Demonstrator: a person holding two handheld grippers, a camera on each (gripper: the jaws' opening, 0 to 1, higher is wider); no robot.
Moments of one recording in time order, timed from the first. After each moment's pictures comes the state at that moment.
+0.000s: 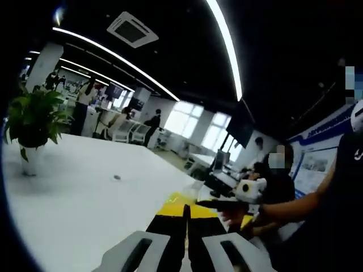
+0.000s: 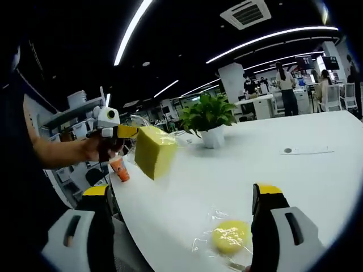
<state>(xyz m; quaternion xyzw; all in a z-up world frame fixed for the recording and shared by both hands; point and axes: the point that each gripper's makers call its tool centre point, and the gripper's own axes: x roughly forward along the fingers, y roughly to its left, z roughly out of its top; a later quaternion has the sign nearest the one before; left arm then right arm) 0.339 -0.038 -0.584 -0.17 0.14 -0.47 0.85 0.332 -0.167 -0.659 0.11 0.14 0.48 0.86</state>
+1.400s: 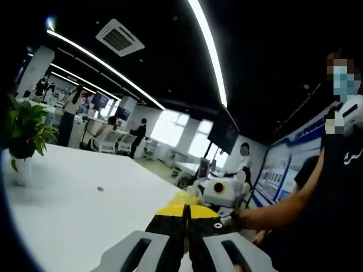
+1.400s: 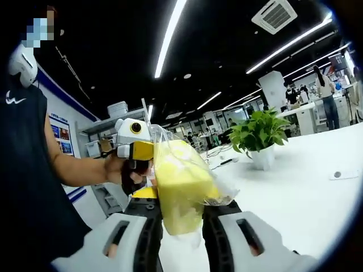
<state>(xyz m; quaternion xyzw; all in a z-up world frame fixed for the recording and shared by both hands) 0.306 -0.062 -0.546 -0.17 0.10 -0.51 0.84 0.311 -0.083 -0.595 0.14 0.08 0.61 0.77</state>
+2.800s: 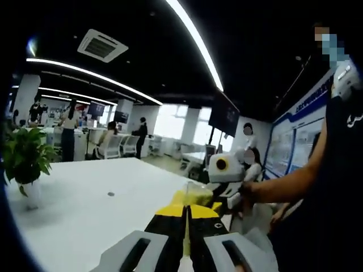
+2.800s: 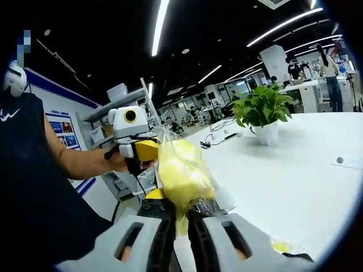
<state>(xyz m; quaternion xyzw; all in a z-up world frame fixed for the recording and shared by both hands) 0.301 -0.065 -0.565 -0.08 0.09 -0.50 0.86 0.299 -0.086 -0.608 0.11 0.18 0.63 0.75</state>
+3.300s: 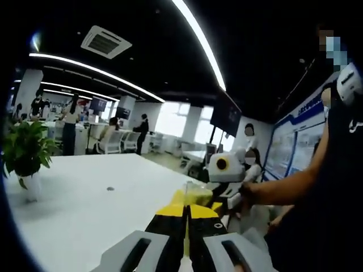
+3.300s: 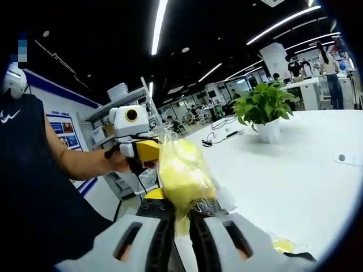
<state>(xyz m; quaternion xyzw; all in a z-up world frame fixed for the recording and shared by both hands) 0.299 -0.063 -0.568 -0.10 0.11 -0.50 0.85 0.293 -0.083 -0.610 0.11 0.19 0.64 0.74</state>
